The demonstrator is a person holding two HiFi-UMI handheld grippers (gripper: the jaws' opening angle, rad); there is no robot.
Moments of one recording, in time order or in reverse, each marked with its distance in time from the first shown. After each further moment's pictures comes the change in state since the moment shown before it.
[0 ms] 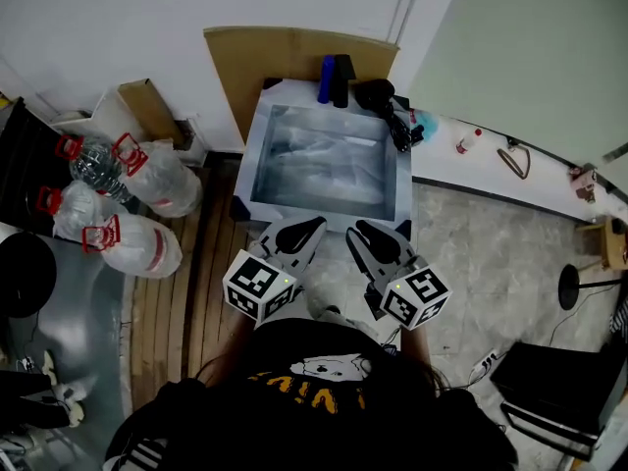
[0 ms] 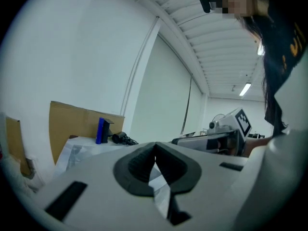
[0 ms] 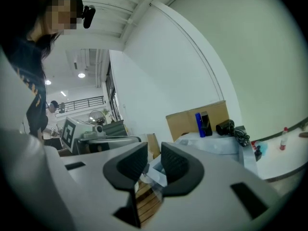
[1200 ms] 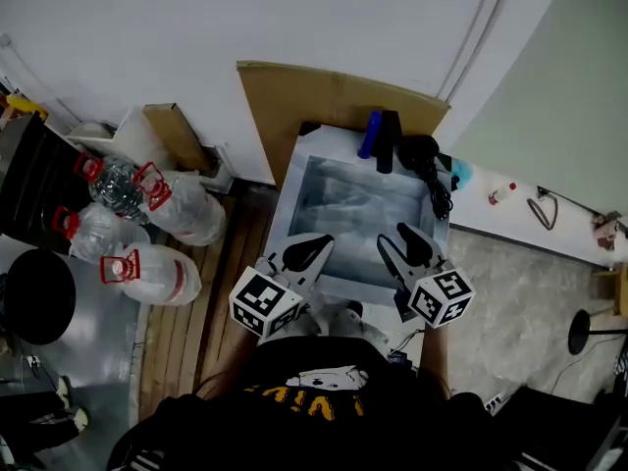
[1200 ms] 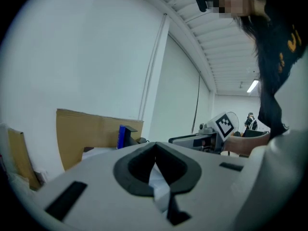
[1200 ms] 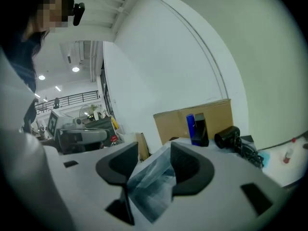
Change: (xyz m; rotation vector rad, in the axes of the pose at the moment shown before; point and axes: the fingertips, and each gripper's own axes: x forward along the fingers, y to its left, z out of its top) left arm 0.035 0.139 0.037 0.018 0.015 0.067; right arm 0.129 -0.117 0.039 -0.013 0.057 -0.048
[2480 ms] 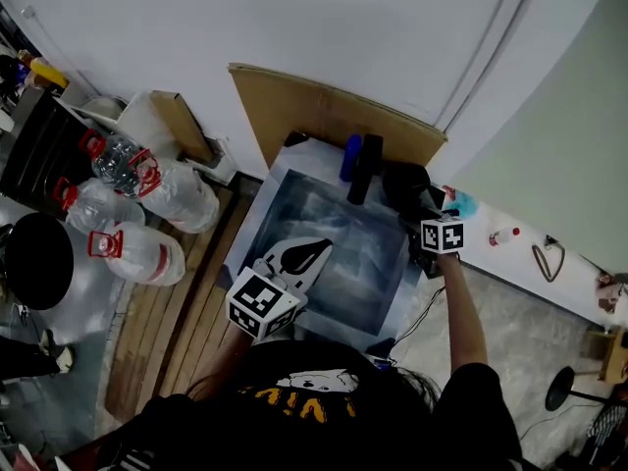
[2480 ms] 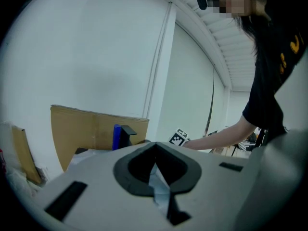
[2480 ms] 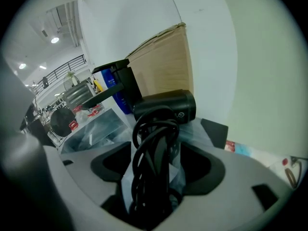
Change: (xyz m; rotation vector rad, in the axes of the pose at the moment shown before) left arm 0.120 -0.004 0.010 -0.039 0.045 0.156; right arm 0.096 -0.307 -0.081 -0.028 0.536 -0.063
